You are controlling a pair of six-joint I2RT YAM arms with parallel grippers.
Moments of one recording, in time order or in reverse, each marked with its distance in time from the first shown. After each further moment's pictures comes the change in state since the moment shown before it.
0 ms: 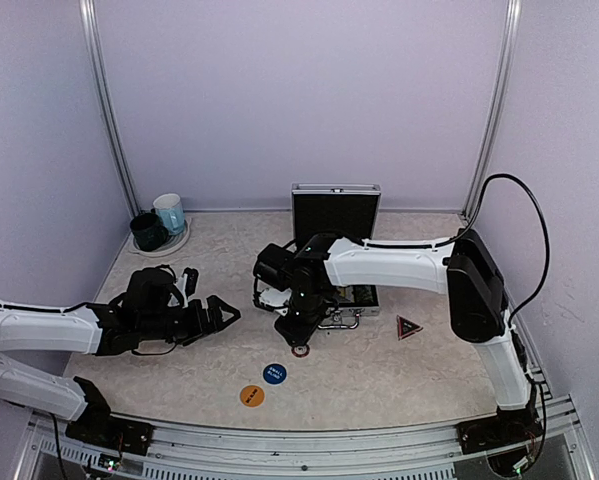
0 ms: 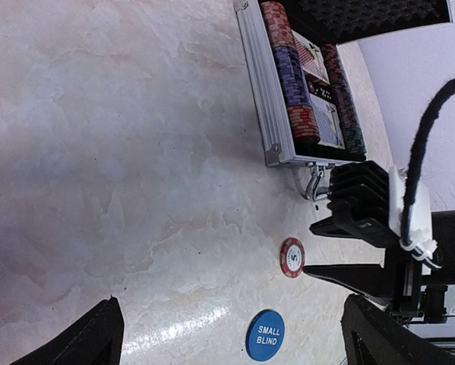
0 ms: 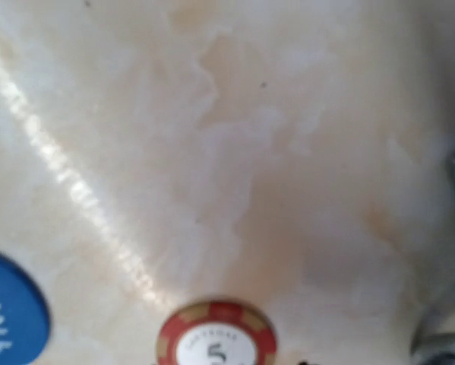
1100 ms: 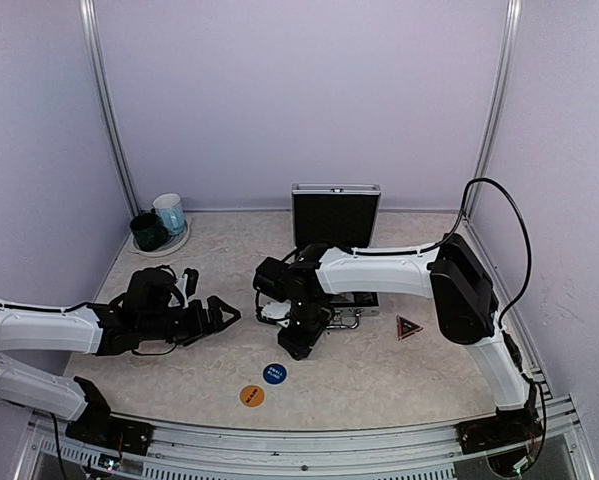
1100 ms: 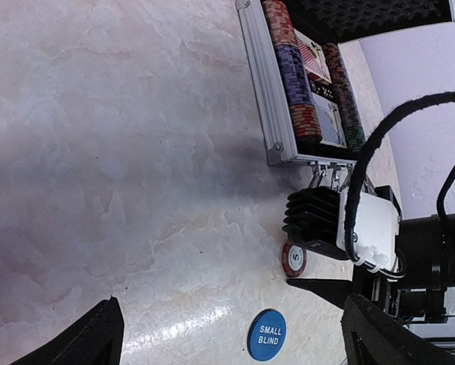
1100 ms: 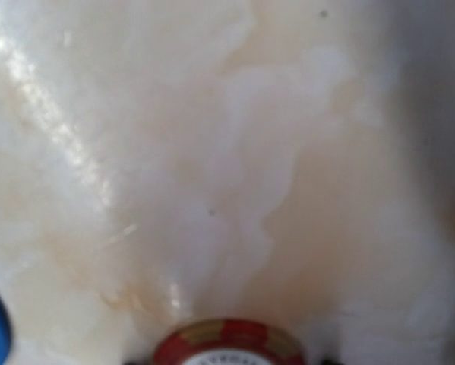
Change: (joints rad) left arm 0.000 0.005 0.000 0.000 0.000 0.000; right arm 0.000 0.056 0.010 -0.045 -0.017 -0.039
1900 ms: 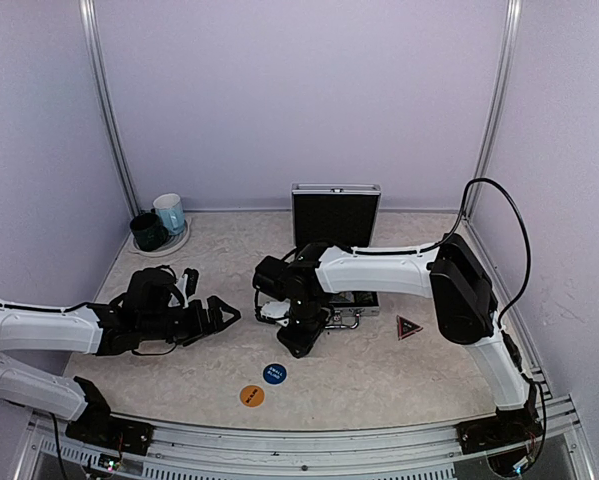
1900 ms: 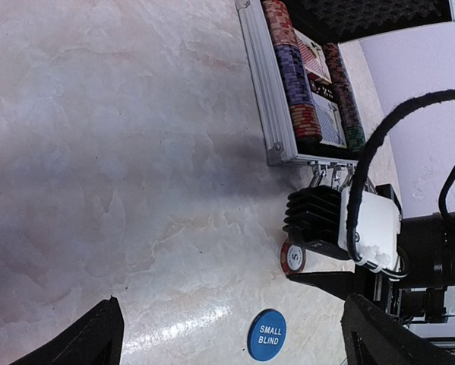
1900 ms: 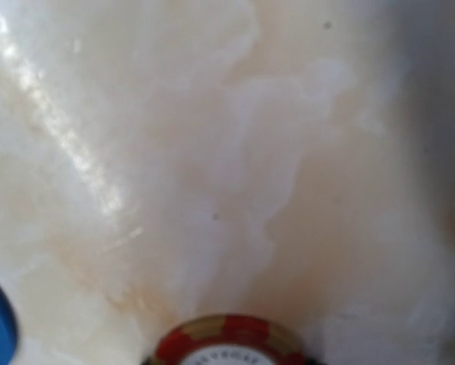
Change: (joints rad) left arm 0.000 0.000 0.000 0.000 0.000 0.001; right arm 0.000 0.005 0.014 -0.007 -0.009 -0.010
